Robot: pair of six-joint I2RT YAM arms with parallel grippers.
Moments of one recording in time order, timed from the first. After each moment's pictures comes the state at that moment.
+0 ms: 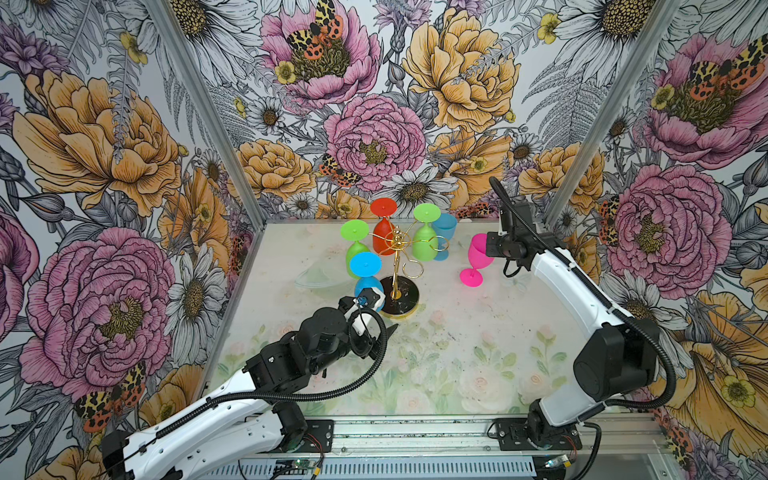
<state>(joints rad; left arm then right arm) -0.95 0.73 0.78 -0.42 -0.18 -0.03 0.19 1.63 1.47 -0.66 0.22 0.19</state>
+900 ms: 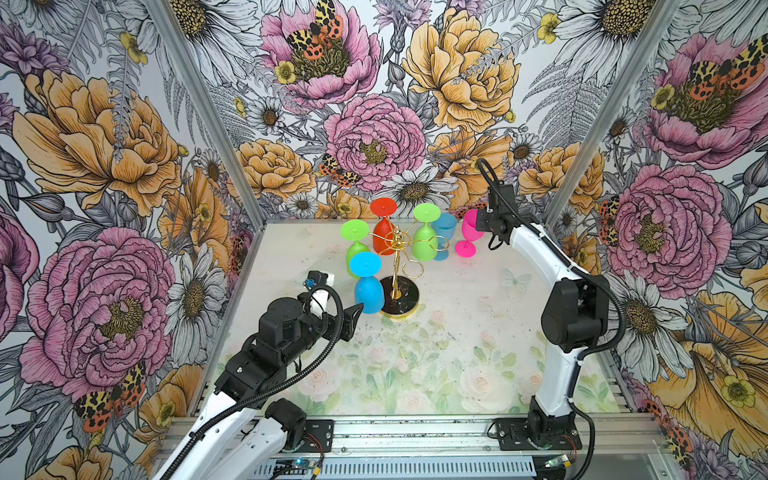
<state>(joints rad) -0.49 0.59 0.76 -0.52 0.06 -0.18 0.16 1.98 1.81 -0.54 0.24 0.17</state>
